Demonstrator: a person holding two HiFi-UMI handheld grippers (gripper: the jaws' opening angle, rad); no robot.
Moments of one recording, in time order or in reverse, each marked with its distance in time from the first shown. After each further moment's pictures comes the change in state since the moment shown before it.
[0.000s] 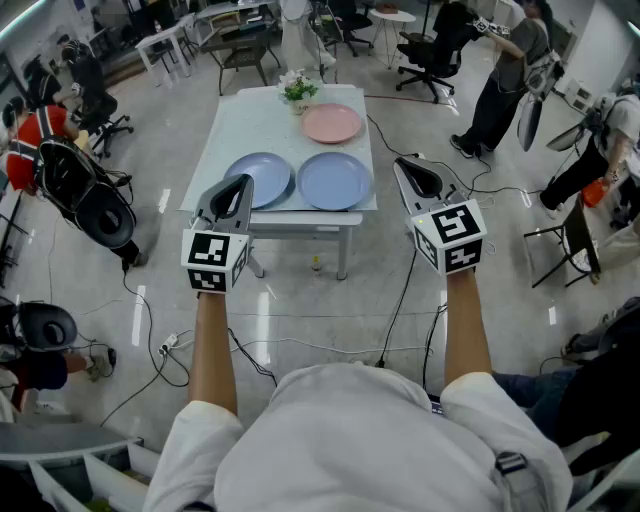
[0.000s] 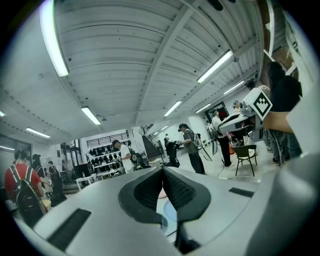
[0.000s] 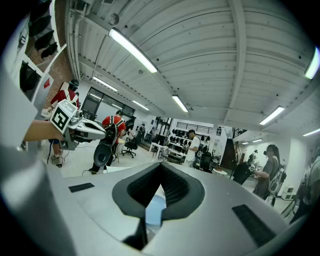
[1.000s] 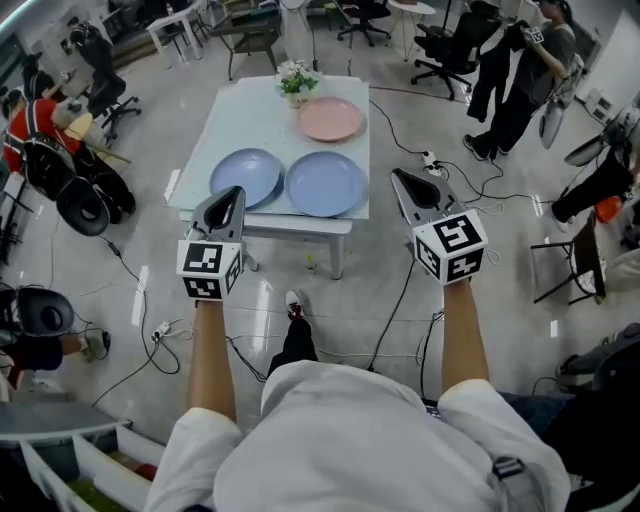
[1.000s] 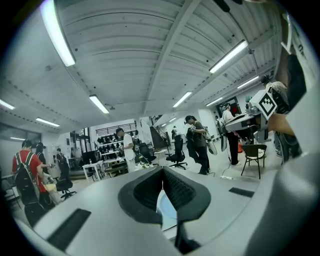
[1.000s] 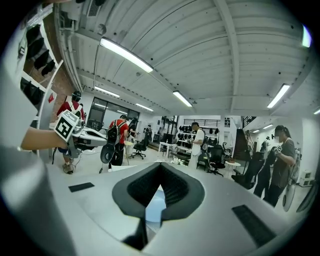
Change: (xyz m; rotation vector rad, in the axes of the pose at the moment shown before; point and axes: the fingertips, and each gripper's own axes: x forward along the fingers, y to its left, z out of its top) left arm 0.060 -0.027 -0.043 -0.091 0.109 0.084; right arm 0.034 -0.057 -0.064 0.099 0.006 0.132
